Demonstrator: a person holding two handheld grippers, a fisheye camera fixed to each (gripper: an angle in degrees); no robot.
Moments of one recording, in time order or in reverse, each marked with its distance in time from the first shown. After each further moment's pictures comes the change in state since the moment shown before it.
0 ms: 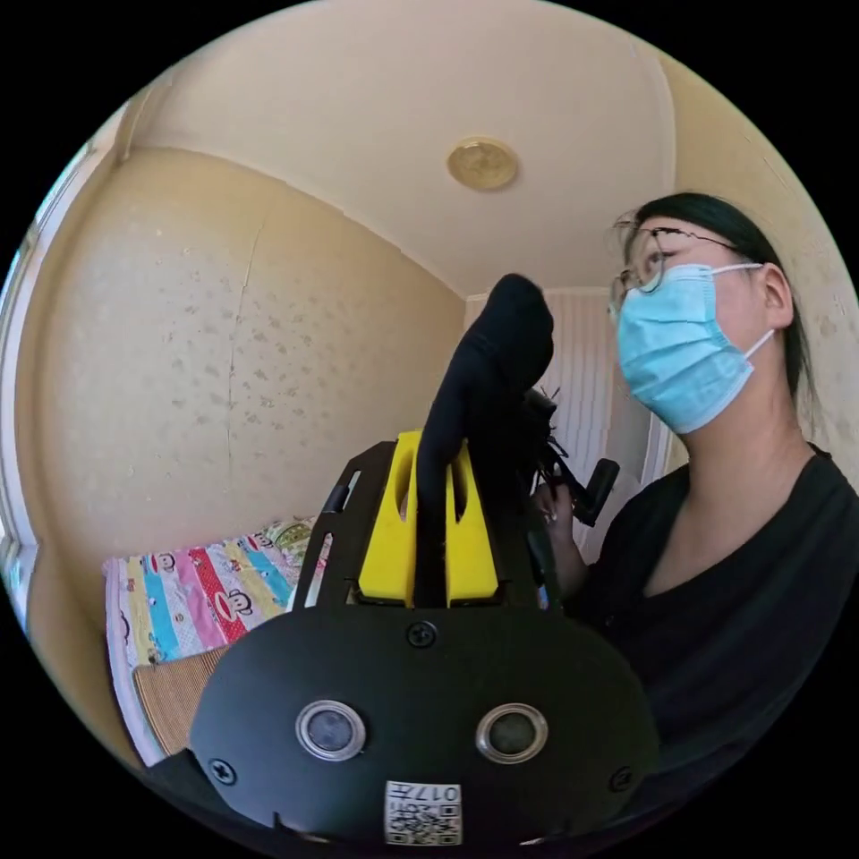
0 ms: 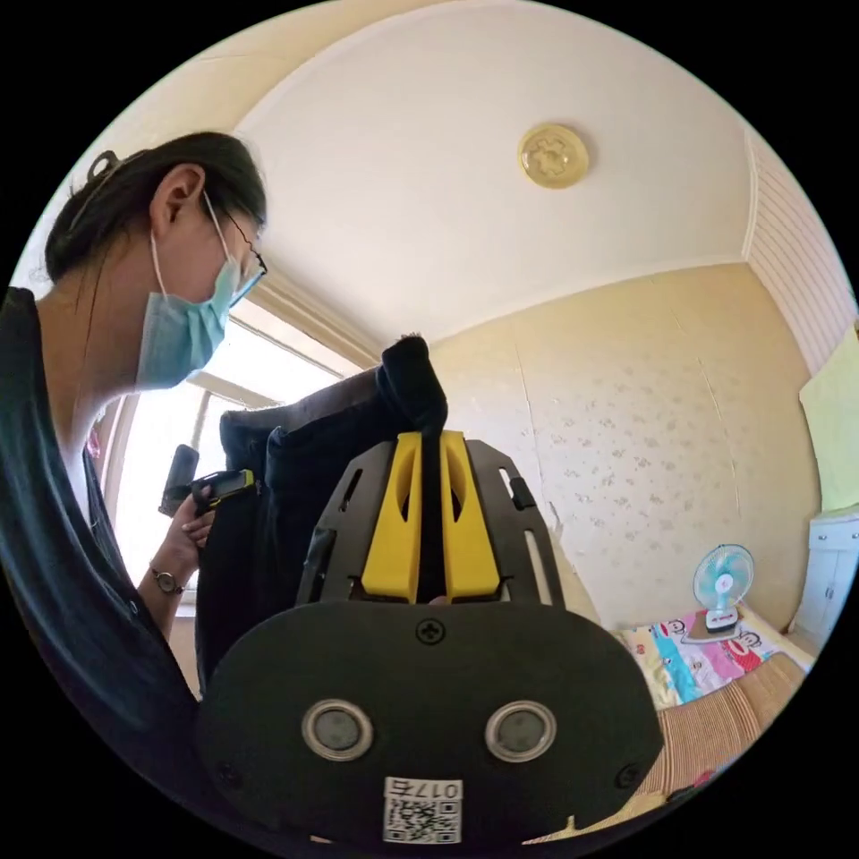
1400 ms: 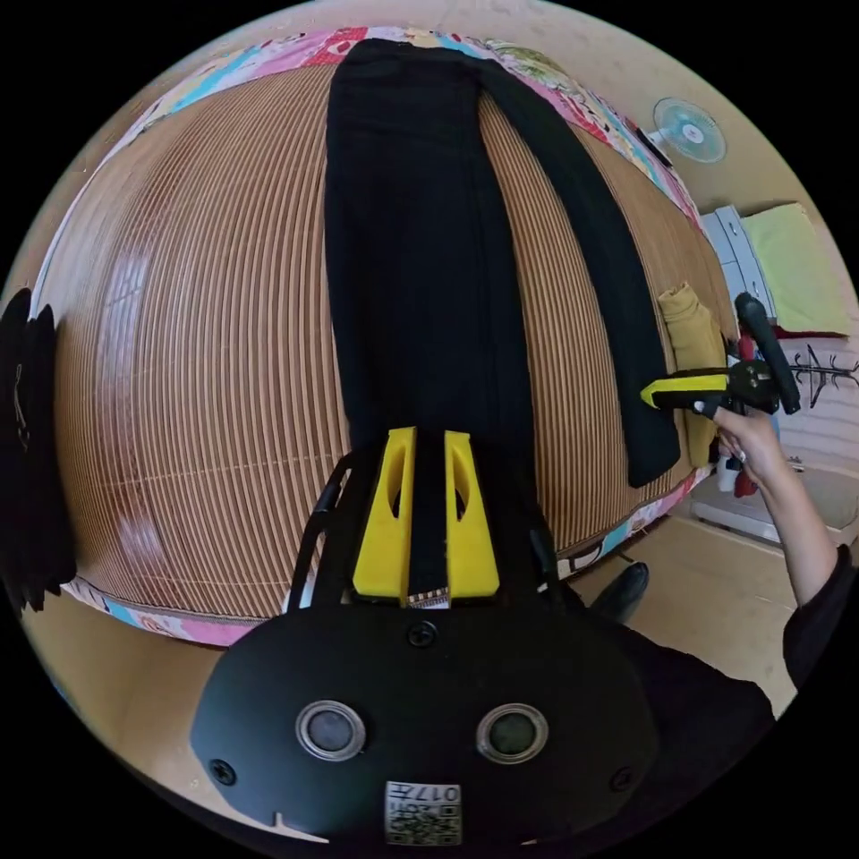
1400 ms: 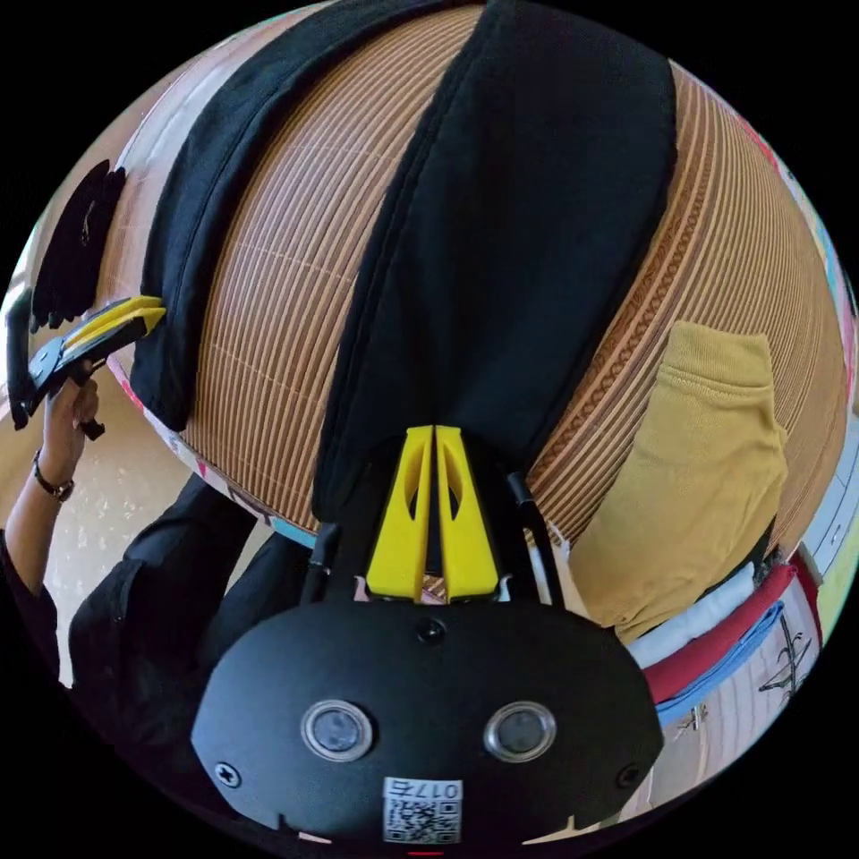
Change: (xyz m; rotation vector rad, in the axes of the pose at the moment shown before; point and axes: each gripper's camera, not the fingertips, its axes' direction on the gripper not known) left arm -0.440 0.587 0.355 -1.216 -0.471 -0.704; right arm 0.433 0.441 0.373 -2.116 0.013 -0.068
